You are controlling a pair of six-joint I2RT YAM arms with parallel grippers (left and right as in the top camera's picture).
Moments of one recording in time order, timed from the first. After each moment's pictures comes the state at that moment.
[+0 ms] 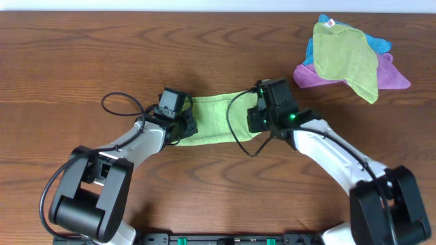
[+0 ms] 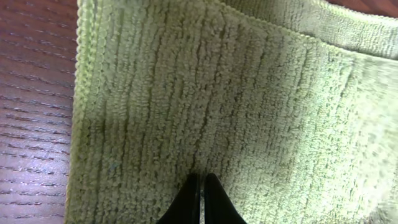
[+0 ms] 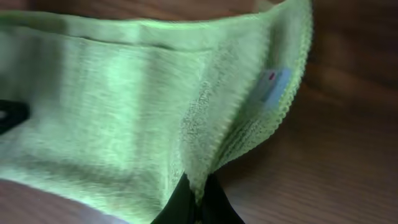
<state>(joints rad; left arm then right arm) -0.35 1.74 0.84 -0.23 0.15 -0.64 0.43 1.63 0.96 -0.35 -0.08 0.26</state>
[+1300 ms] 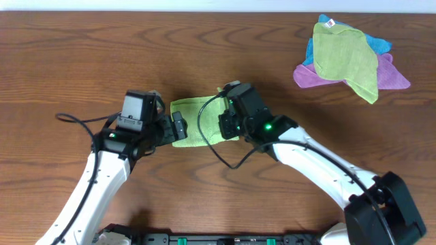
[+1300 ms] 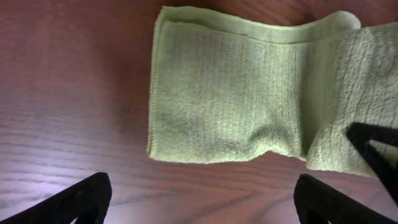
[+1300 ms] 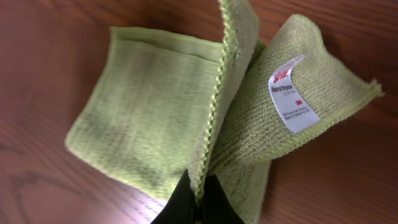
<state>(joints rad) -0.24 1.25 0.85 -0.64 0.20 -0.52 0.65 1.62 1.02 -0.30 -0.06 0.33</state>
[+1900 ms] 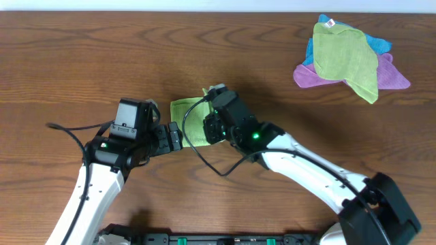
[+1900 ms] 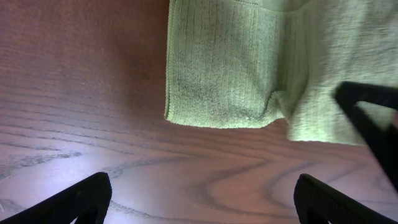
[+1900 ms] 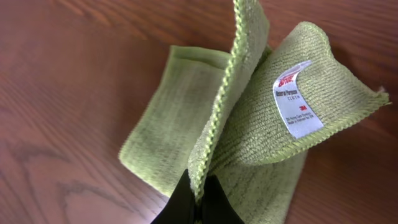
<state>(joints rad) -0.24 1.15 0.85 -0.79 0.20 -0.47 0.76 1.64 1.02 -0.18 -0.03 0.40</state>
